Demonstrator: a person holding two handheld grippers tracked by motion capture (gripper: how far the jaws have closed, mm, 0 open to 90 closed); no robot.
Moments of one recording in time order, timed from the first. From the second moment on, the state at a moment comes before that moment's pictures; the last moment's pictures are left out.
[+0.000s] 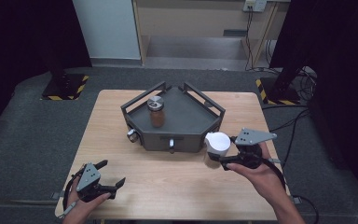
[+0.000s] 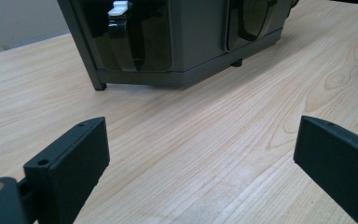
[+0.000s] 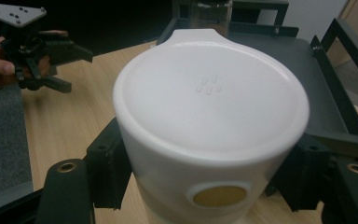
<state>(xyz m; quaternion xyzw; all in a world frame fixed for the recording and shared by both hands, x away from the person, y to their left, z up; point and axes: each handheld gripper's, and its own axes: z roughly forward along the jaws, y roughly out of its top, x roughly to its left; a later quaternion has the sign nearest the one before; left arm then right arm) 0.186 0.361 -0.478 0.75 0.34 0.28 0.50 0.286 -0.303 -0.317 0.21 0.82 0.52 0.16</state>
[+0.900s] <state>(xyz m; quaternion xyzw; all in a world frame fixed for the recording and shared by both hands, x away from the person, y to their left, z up) 0.187 0.363 -0.478 0.75 0.34 0.28 0.50 0.349 -0.260 -0.277 0.17 0.82 0.53 0.16</state>
